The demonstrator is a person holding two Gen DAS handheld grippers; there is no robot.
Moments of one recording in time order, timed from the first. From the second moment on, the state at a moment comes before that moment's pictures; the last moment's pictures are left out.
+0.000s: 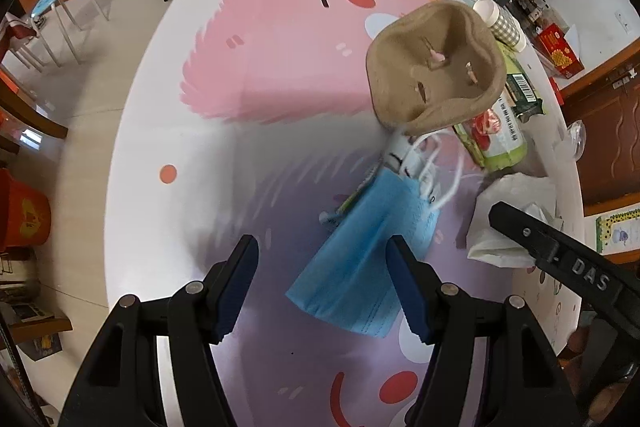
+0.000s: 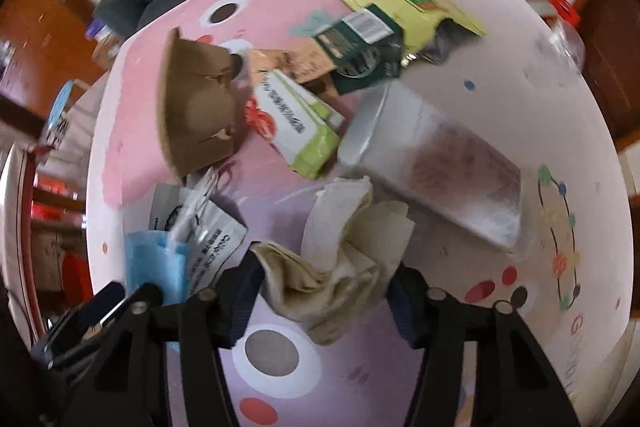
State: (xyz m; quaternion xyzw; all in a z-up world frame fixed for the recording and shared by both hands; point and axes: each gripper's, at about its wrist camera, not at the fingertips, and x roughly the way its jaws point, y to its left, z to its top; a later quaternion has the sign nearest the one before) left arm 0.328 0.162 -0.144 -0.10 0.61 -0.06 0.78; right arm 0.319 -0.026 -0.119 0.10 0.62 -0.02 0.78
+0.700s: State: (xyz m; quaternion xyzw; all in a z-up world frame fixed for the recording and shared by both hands) left arm 0.309 0.149 -0.134 -0.12 0.64 -0.11 0.75; right arm 0.294 -0.023 -0.109 0.12 0.61 0.03 0.78
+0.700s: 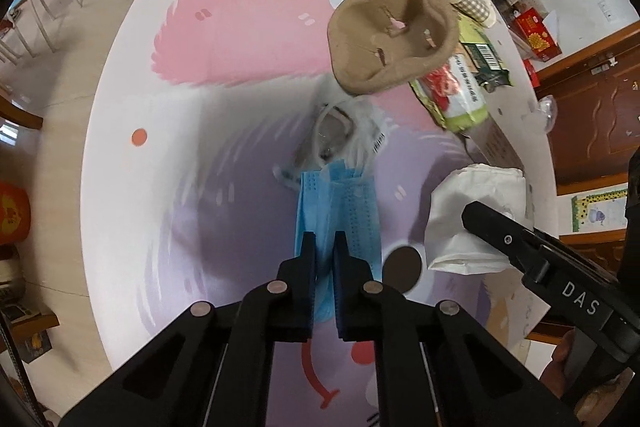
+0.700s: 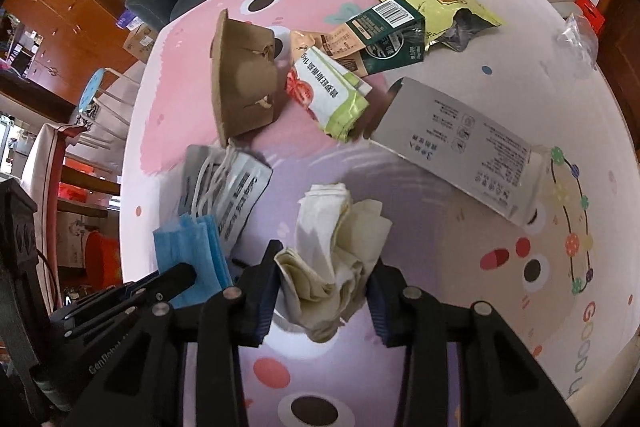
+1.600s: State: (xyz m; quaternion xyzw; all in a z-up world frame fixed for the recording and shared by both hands) left arm 0.217 0.105 -0.053 -0.08 0.60 -0.18 0.78; right arm 0.184 -0.051 -0.029 0.03 0.57 0.07 0.82
